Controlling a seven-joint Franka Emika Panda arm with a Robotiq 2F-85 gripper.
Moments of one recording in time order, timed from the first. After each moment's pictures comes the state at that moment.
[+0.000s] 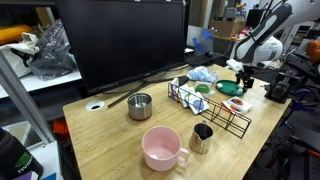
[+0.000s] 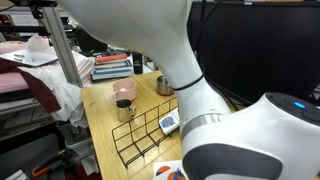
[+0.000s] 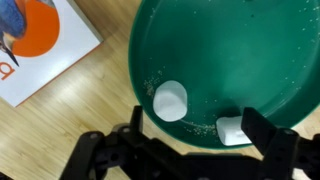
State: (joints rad) arm -0.20 0.60 -0.40 -2.08 0.27 2.65 1.61
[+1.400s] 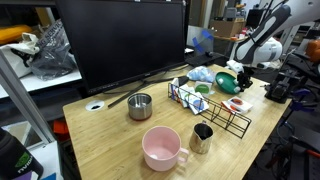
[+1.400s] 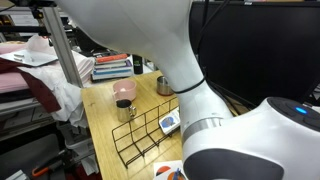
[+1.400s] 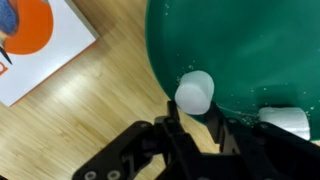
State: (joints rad) arm -0.21 0.61 -0.40 -2.07 0.27 2.65 1.61
